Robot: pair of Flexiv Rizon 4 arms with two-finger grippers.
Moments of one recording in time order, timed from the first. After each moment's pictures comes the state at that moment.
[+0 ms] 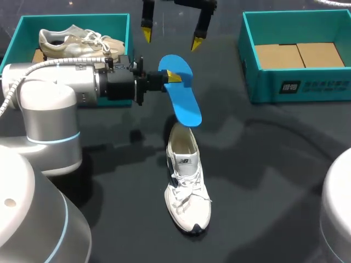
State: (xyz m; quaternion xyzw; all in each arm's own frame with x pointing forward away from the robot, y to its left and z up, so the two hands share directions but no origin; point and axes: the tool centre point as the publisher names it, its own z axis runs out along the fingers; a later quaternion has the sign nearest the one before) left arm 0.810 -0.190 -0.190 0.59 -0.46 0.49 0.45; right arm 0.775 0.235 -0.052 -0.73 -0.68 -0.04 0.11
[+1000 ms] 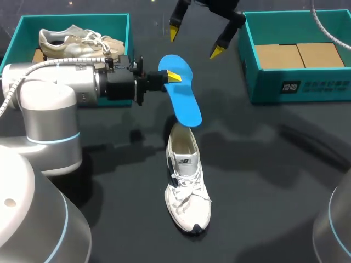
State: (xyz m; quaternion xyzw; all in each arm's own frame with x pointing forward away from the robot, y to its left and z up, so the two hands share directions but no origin) left arm 0.810 -0.190 -0.190 0.59 -0.46 0.49 0.45; right arm 0.786 0.191 -0.067 -0.72 -0.65 -0.11 0.20
